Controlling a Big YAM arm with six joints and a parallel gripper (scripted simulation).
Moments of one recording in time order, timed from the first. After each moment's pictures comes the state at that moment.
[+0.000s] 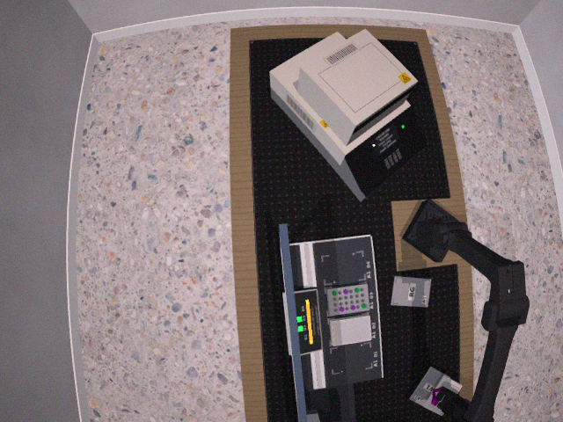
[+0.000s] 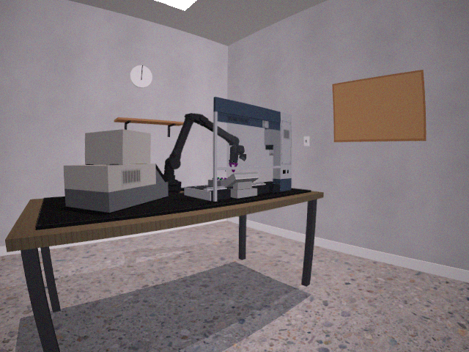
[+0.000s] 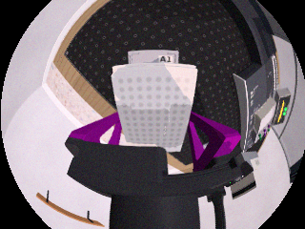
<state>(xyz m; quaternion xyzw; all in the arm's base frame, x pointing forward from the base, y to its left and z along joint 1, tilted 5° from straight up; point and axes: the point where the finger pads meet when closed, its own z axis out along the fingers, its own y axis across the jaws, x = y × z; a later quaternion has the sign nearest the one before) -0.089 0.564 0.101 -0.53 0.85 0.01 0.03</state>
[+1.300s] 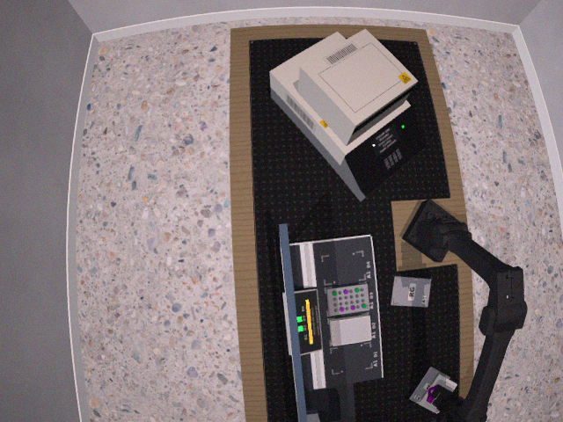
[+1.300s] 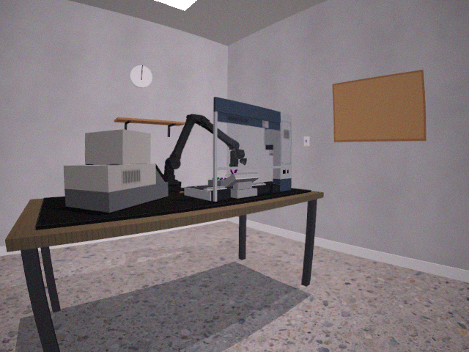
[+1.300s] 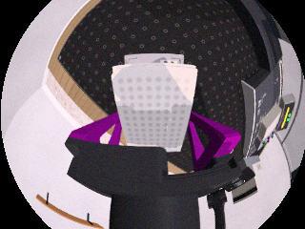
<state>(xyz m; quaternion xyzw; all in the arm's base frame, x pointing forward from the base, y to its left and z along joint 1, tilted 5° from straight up) -0.086 0.572 0.066 -0.52 0.85 0.02 0.03</state>
